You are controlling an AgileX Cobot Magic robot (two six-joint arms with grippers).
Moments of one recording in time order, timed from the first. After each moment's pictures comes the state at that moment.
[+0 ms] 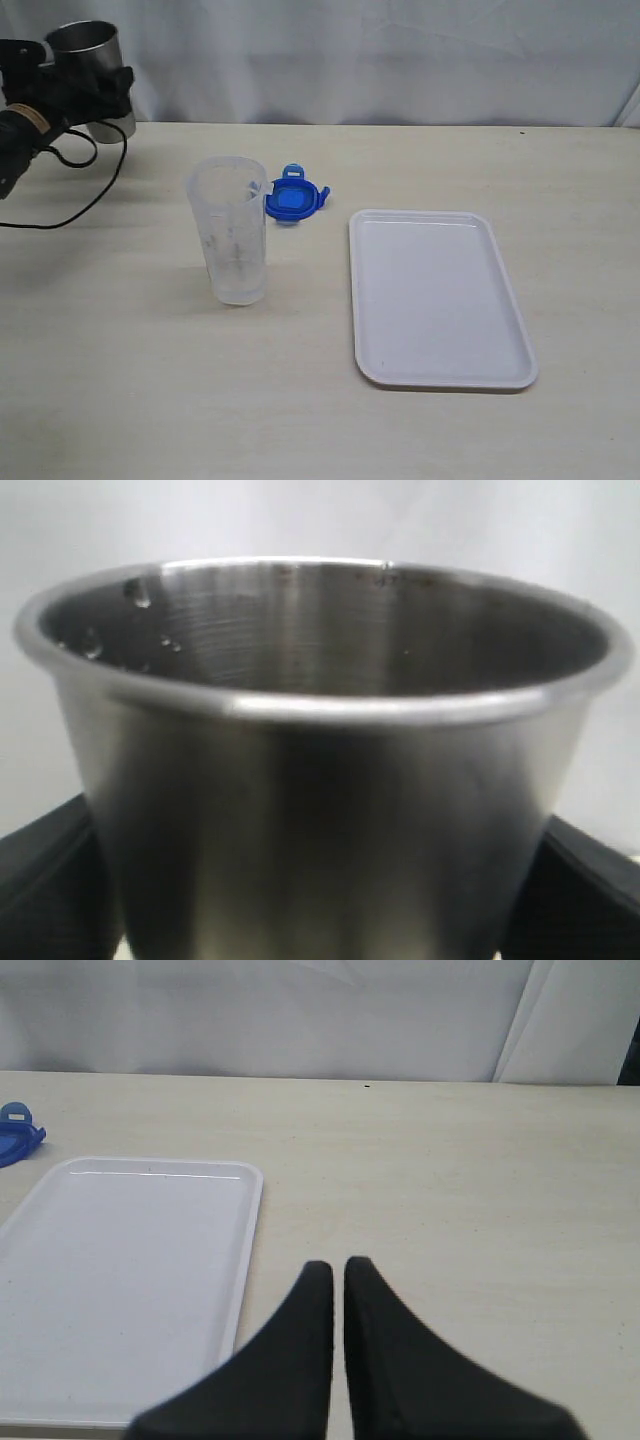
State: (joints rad) left arm 0.08 2.33 -1.38 0.44 -0.86 -0.33; right arm -0.06 0.01 0.00 -0.03 0.34 -0.04
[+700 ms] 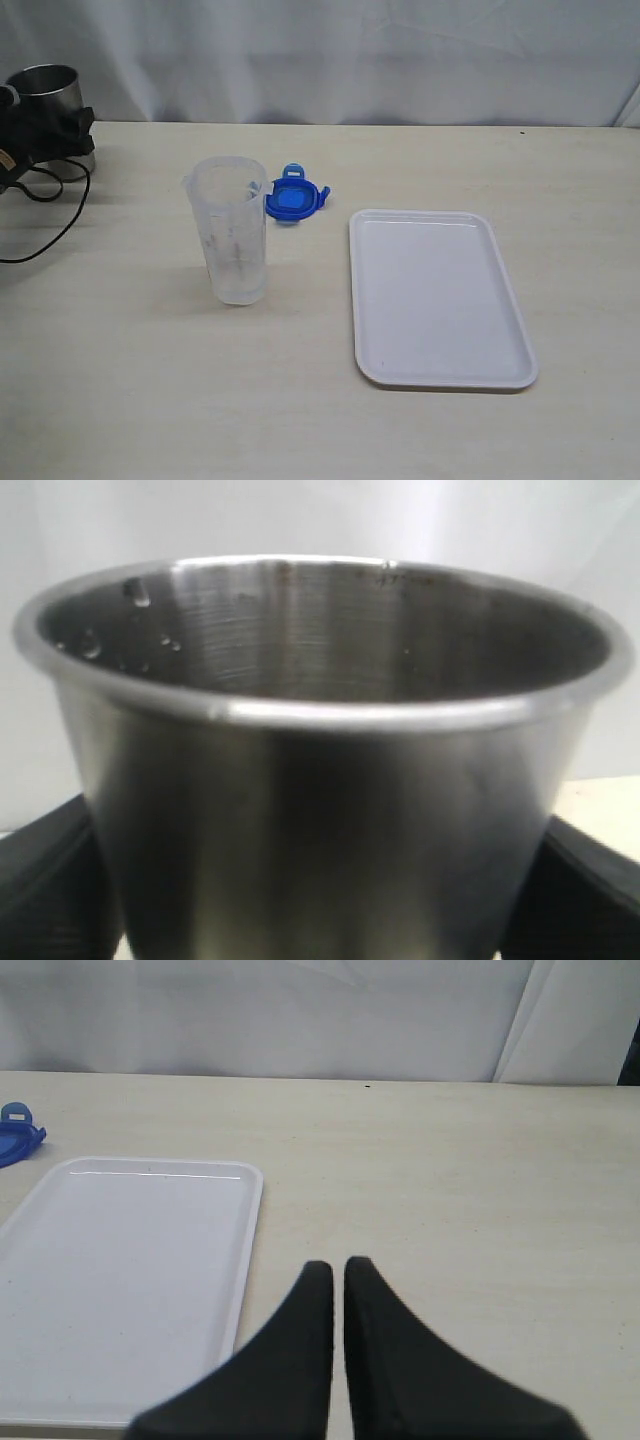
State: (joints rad) left arm 0.19 2.44 -1.39 0.47 -0.90 -0.26; right arm -0.06 0.01 0.00 -0.03 0.34 -0.04
